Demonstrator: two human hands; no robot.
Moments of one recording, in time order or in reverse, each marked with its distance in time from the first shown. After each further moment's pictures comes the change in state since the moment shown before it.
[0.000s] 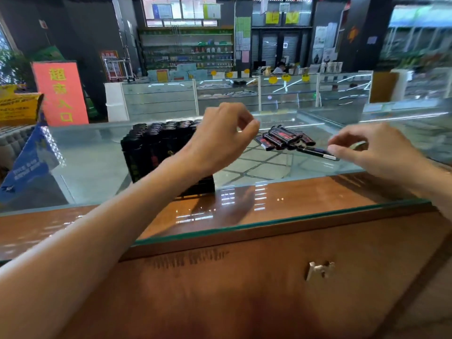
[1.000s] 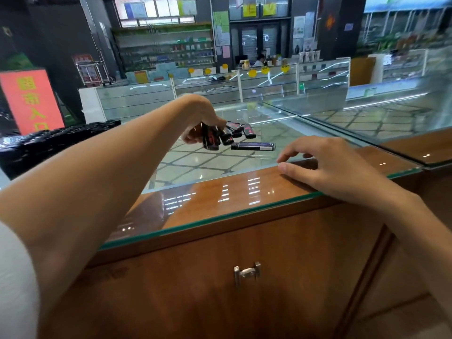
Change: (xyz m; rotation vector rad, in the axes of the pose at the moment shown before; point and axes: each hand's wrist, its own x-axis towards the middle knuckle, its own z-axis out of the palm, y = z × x) left_hand 0.155 -0.004 0.112 0.205 -0.644 -0.859; right_hand -0.037 0.045 -0.012 -0.012 -0.095 -0.100
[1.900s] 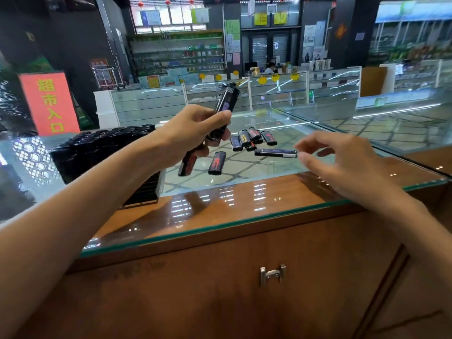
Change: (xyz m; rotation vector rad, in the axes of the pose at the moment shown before) left_hand -0.097 -0.094 0.009 -0.667 0.116 0.780; right_hand 0.010 -0.030 0.006 0.060 0.237 0.038
